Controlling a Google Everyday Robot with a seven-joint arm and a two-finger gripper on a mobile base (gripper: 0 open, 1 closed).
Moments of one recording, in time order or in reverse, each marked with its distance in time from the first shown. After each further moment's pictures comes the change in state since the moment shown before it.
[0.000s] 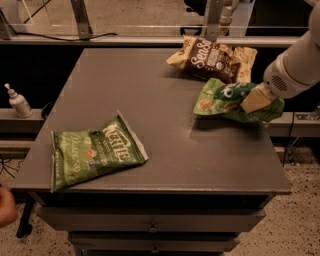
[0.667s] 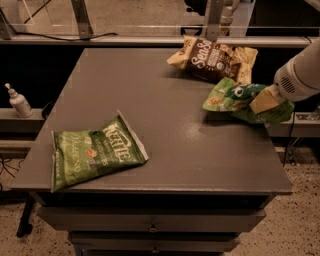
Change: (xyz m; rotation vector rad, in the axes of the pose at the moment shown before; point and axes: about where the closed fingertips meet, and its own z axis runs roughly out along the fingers) arm 0.025 -0.025 0.001 0.050 0.014 0.132
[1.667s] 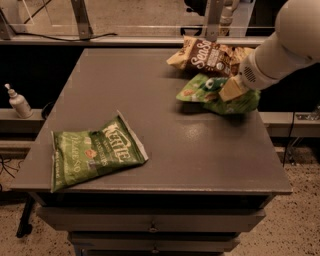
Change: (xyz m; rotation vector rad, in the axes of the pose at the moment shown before) arm -0.068 0.044 0.026 -0.067 -0.077 -0.003
